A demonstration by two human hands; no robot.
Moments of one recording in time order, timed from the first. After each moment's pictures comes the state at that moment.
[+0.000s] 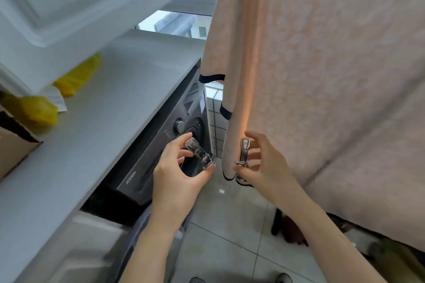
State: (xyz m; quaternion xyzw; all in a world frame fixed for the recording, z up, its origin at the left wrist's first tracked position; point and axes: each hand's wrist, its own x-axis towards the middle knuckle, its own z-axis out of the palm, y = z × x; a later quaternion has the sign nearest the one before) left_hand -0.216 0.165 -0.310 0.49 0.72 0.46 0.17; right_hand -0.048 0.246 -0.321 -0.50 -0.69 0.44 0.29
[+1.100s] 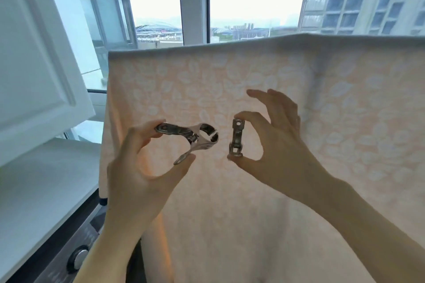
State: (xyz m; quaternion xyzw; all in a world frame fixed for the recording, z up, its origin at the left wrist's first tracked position) left_hand -0.056 0.370 -0.146 0.61 0.50 0.61 0.02; right_hand 0.159 0.435 -0.125 -0.40 -0.83 -0.11 0.38
